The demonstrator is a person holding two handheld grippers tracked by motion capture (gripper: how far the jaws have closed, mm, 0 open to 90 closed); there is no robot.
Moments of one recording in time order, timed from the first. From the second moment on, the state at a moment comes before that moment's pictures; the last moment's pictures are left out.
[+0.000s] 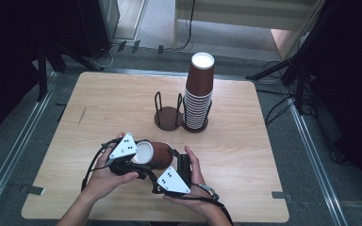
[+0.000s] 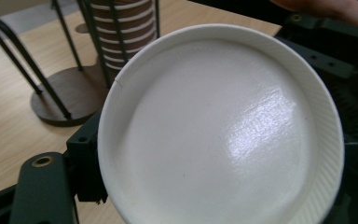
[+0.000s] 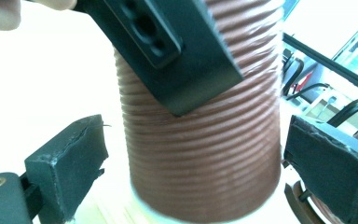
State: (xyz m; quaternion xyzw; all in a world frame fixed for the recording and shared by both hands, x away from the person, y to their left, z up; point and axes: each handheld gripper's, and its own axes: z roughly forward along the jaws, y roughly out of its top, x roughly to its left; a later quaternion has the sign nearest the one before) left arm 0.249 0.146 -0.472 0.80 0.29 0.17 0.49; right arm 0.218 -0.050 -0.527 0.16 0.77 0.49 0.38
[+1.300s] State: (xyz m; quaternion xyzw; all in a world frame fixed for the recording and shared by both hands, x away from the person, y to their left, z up) left arm 0.258 0.185 -0.475 0.65 0.35 0.28 0.61; right arm 0.229 -0.044 -0.502 0.34 0.72 0.53 0.30
